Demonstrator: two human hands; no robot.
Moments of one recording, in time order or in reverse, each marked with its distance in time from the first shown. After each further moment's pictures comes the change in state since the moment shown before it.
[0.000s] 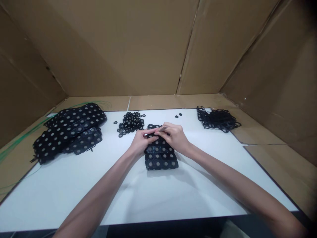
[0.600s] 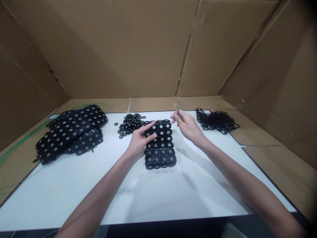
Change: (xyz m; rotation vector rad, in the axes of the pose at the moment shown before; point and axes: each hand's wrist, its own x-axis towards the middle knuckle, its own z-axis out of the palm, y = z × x) left_hand -0.005 0.018 -0.002 0.165 0.073 0.135; right_hand 0.020 0.002 -0.045 0.121 0.073 0.504
